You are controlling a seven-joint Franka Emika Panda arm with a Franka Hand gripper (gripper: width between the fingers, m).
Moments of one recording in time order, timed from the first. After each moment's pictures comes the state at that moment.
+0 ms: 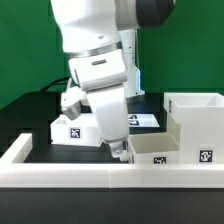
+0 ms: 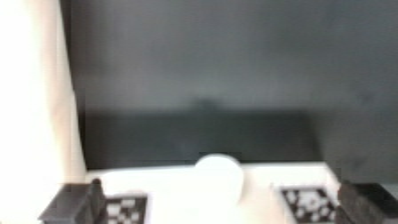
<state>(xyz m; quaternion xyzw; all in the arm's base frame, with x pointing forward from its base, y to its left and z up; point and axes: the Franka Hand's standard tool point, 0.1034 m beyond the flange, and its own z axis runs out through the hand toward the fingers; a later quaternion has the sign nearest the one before) 0.600 -0.040 0.040 -0.67 -0.73 -0.05 0.09</state>
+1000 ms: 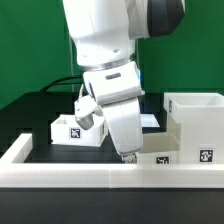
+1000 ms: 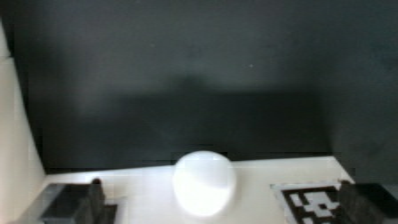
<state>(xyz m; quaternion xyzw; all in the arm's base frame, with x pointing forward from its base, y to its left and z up) 0.593 -0.026 0.024 -0.67 -0.73 -0.05 0.11</state>
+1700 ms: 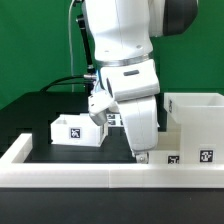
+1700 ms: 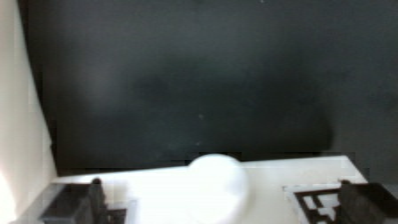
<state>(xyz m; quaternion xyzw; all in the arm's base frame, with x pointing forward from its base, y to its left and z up) 0.596 -0.007 0.028 -0.68 -0.72 -0.02 0.09</state>
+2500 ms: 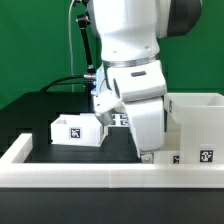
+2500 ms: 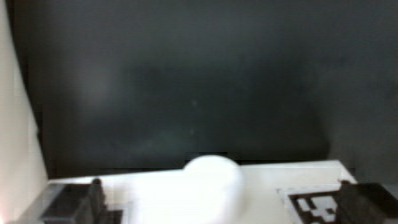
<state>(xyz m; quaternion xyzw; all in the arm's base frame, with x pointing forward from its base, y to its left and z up) 0.594 0.003 0.027 -0.68 -0.73 -0.02 0.09</state>
